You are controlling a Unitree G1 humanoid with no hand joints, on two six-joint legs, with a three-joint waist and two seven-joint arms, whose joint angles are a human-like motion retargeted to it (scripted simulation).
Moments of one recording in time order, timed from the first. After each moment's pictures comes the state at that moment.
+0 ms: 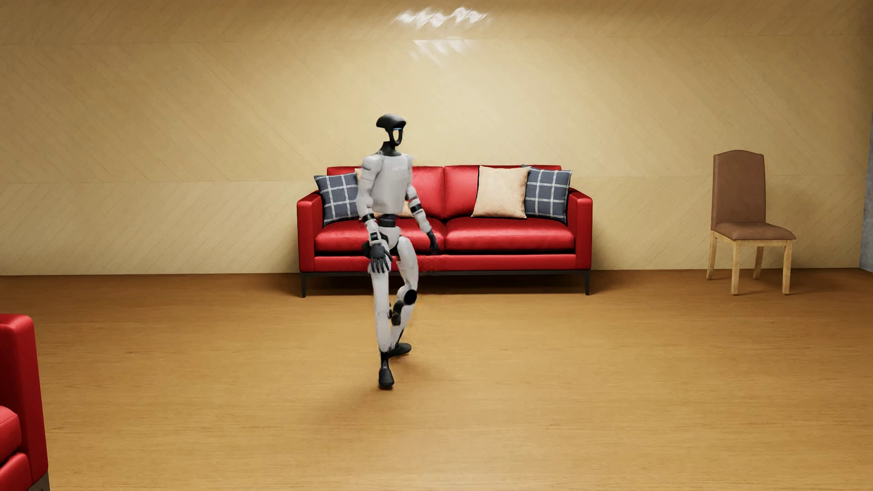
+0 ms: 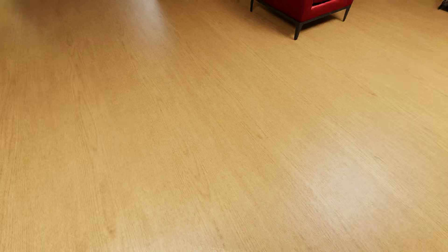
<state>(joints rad) 0.08 -0.22 -0.03 0.65 -0.28 0.08 1.17 -0.90 -0.01 0.57 0.35 0.09 0.19 -0.25 -0.16 0.36 -0.14 0.18 -0.04 -0.32 -0.08 0.92 0.73 0.37 -0.59 0.46 0.20 0.16 -0.12</state>
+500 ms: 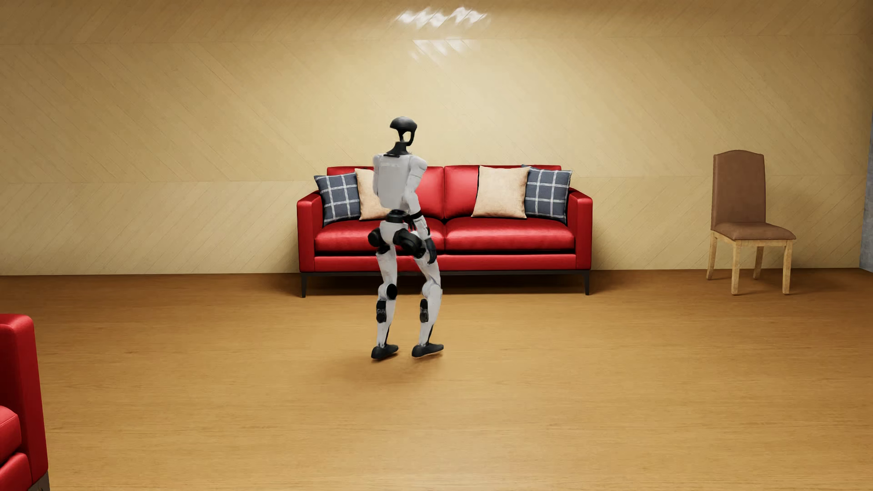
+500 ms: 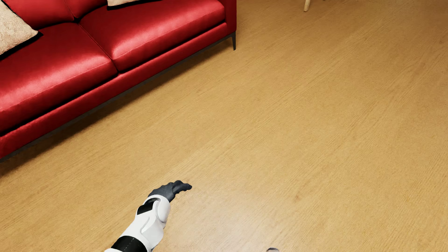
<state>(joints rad) -0.18 -0.55 -0.05 -0.15 -0.18 -0.01 0.14 -0.13 0.01 0.46 0.71 -0.25 0.36 -0.40 -0.31 0.28 -0.03 0.12 0.03 -0.46 -0.21 0.64 0.68 0.65 -0.69 0.29 0.21 -0.02 -0.05</state>
